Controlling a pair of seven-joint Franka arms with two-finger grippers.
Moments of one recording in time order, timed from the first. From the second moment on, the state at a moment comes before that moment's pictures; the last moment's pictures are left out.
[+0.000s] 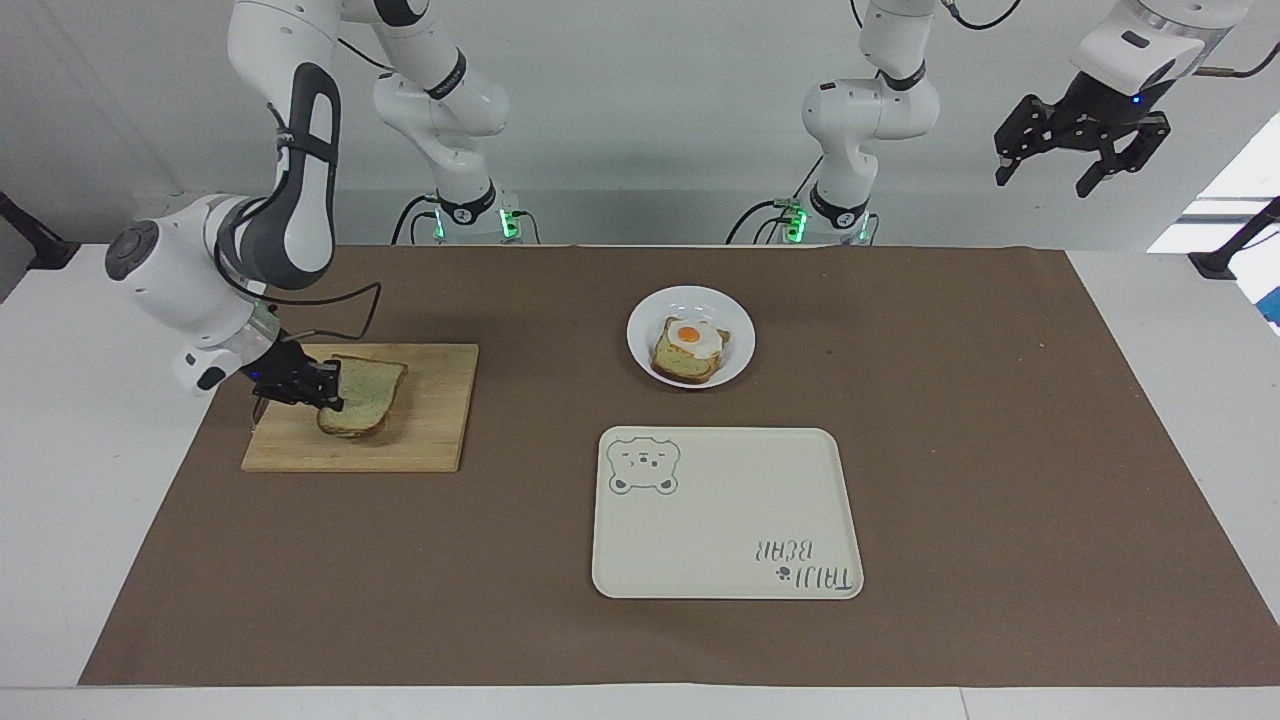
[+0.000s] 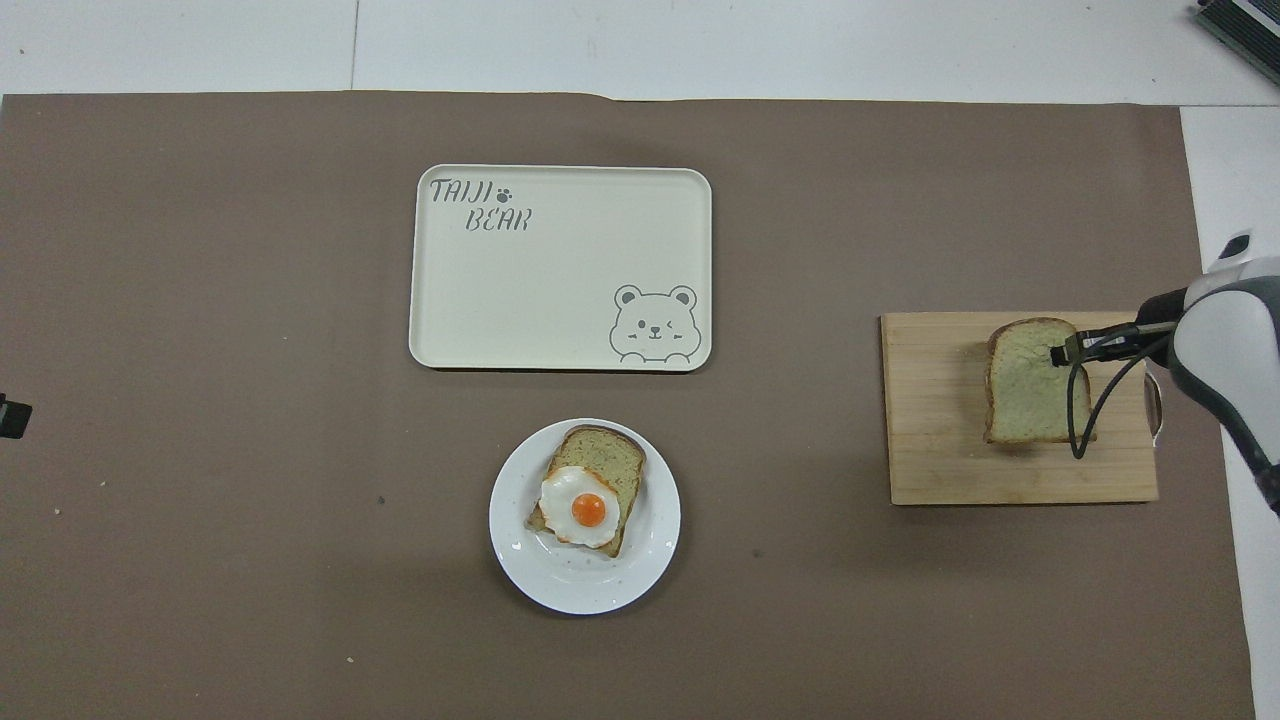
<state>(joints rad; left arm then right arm) -0.05 -0.06 0.02 -1.38 -0.02 1.25 0.22 -0.14 0.21 -0.12 -1.90 0.25 2.00 -0.48</state>
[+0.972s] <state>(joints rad) -0.05 -0.06 0.02 -1.38 -0.02 1.25 0.22 0.06 0.17 0.02 -1.80 0.28 1.86 -0.24</state>
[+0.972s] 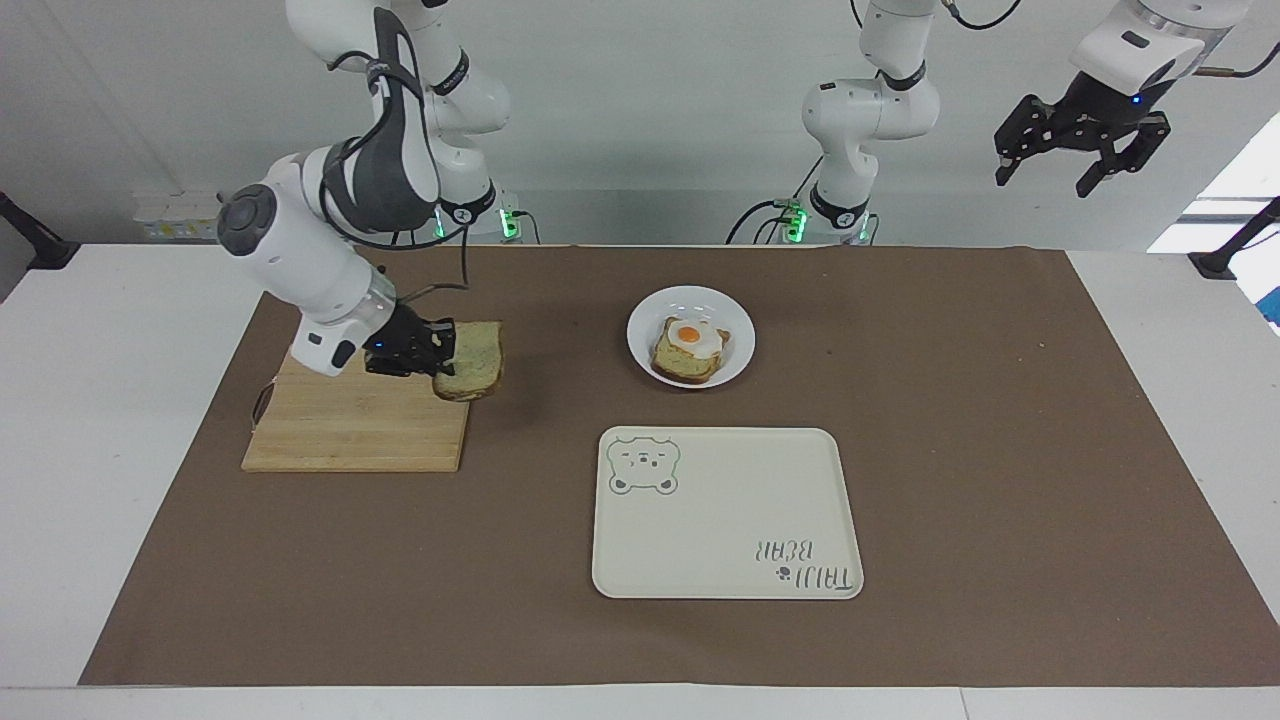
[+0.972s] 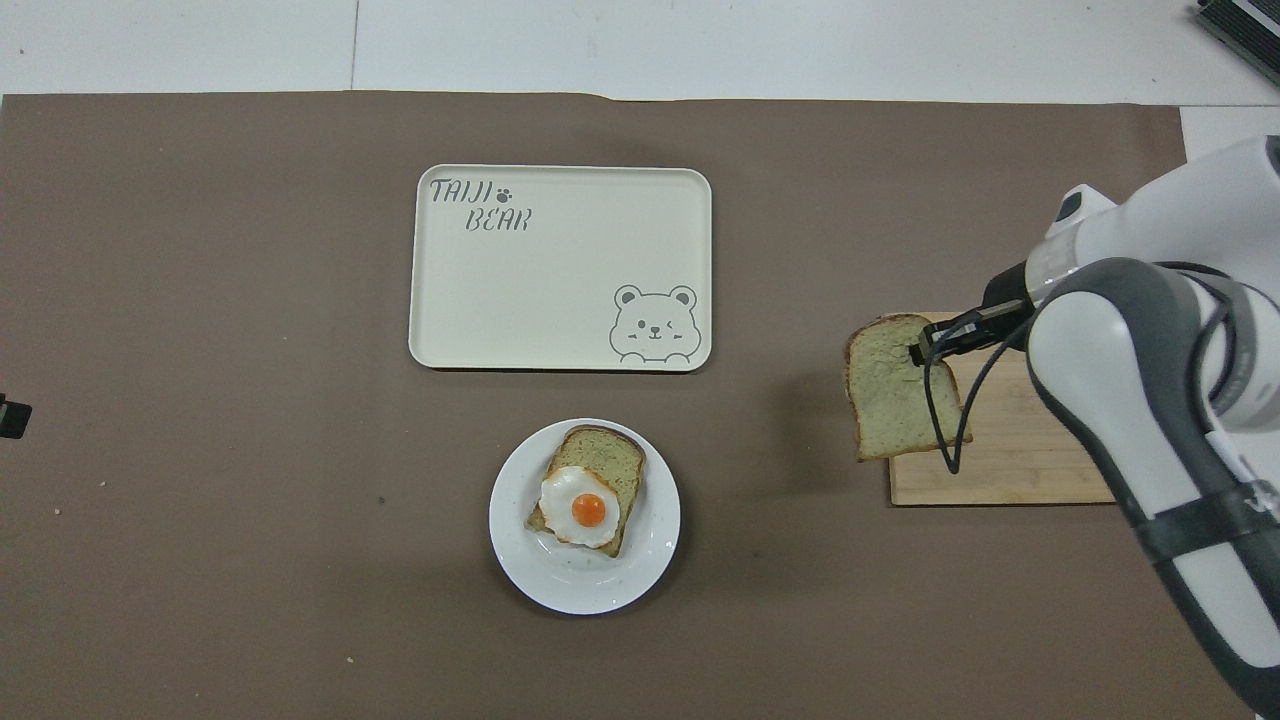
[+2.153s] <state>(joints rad) -0.05 -0.06 0.02 -1.38 -0.02 1.25 0.22 0.54 0.31 0.03 -1.81 0.43 2.19 0.31</state>
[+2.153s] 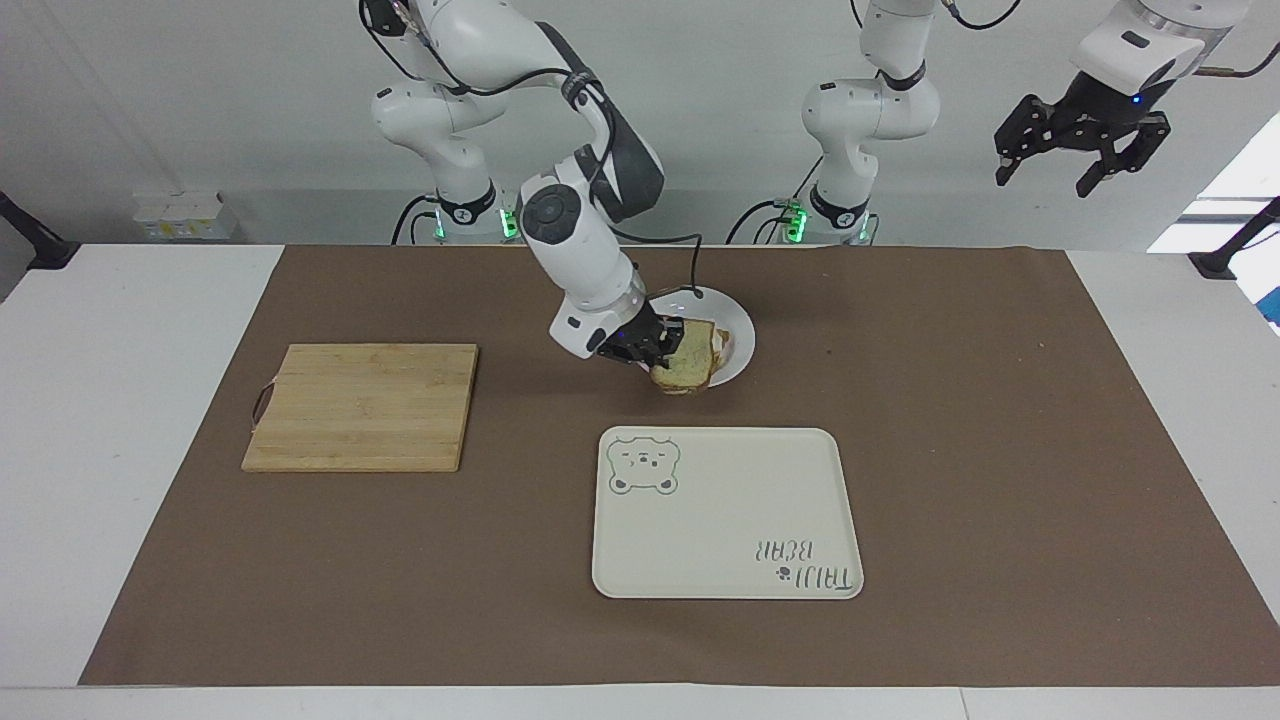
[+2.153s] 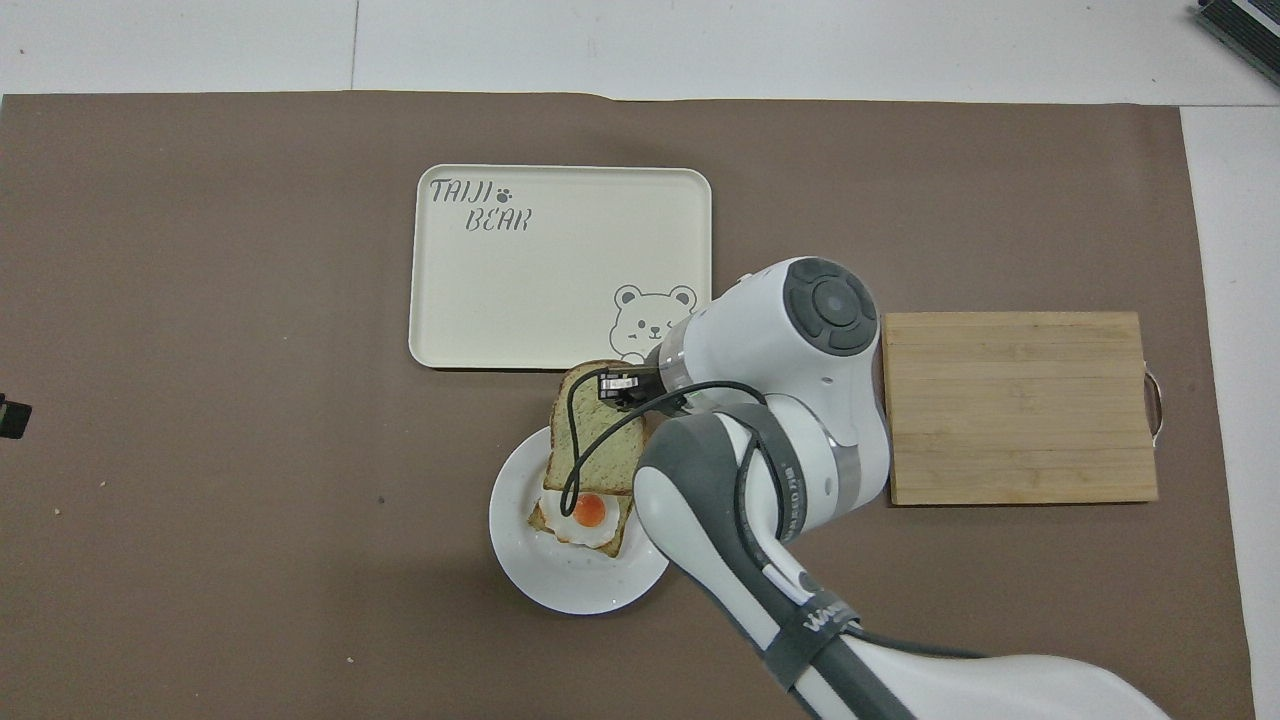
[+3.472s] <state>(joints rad) -0.05 -0.06 0.02 -1.38 -0.02 1.25 0.22 0.57 0.34 0.03 -1.86 0.43 2.26 0.25</state>
